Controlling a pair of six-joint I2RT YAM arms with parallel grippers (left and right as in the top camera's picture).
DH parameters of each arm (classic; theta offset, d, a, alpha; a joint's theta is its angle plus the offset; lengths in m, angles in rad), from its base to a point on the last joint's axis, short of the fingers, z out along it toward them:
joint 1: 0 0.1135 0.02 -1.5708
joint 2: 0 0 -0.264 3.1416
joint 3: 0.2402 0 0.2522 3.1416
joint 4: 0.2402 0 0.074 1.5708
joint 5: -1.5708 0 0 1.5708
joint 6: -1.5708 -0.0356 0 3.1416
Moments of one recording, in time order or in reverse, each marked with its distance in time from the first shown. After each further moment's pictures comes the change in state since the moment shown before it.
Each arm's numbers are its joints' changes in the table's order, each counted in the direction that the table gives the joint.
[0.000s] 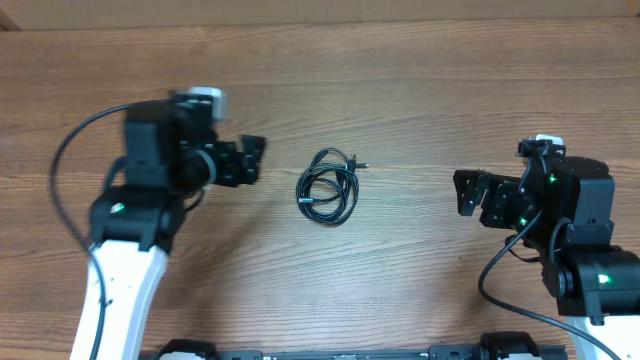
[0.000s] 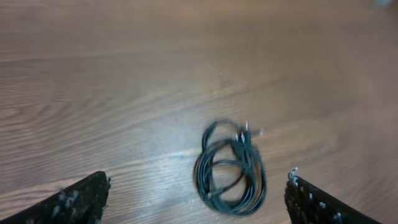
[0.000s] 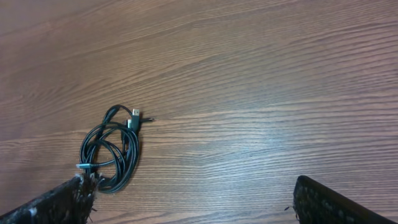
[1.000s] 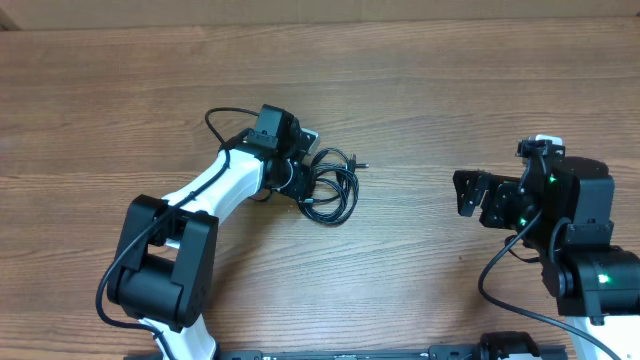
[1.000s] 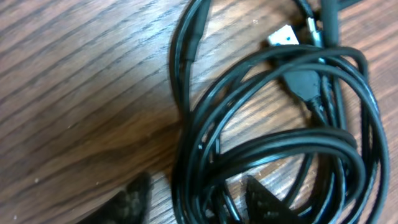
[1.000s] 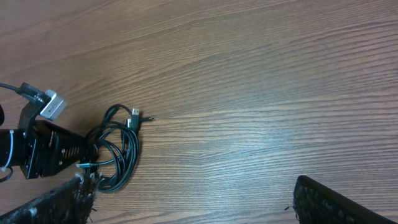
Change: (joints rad) left arm -0.202 0.682 0.000 -0.174 0.011 -0.164; right arm 0.000 0.000 0.000 0.003 0.000 0.000
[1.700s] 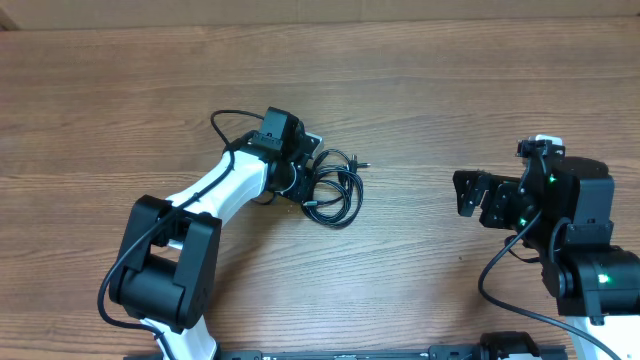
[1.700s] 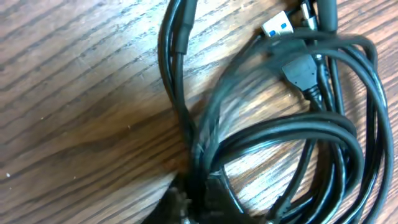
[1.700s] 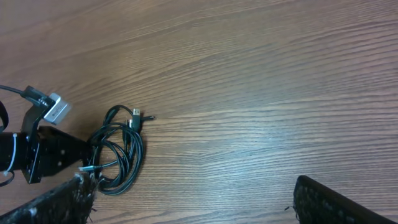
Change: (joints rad) left arm -0.026 0.000 -0.003 0.019 0.006 0.012; right arm 0.000 0.000 0.000 0.000 0.000 0.000
